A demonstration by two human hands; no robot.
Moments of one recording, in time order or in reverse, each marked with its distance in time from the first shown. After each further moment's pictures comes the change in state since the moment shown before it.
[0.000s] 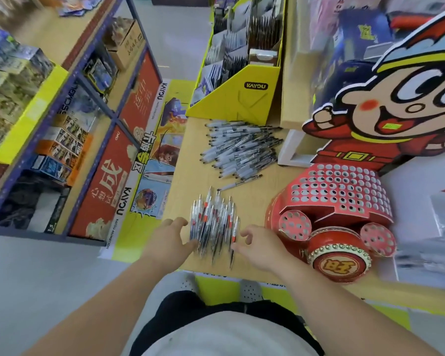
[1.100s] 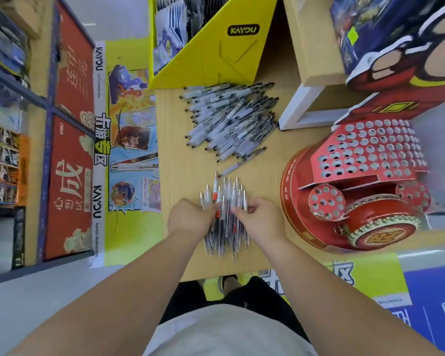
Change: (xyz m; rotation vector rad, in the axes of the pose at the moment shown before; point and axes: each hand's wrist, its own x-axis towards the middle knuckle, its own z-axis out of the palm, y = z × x) left_hand 0.103 0.020 0.012 -0.293 -0.071 -0.207; right_hand 0.067 -0.040 0.053 0.409 0.449 0.334
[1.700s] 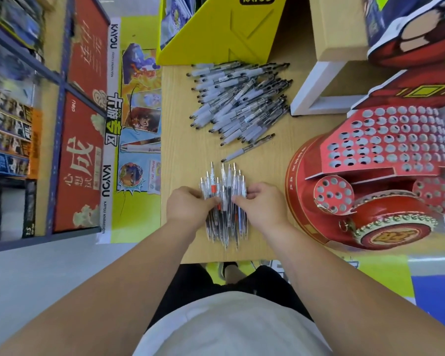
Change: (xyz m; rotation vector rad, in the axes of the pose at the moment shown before) left_hand -0.004 -0.014 0.015 -0.308 0.033 -0.108; right_hand 0.017 0.012 0.001 0.058 -0.068 -0.089
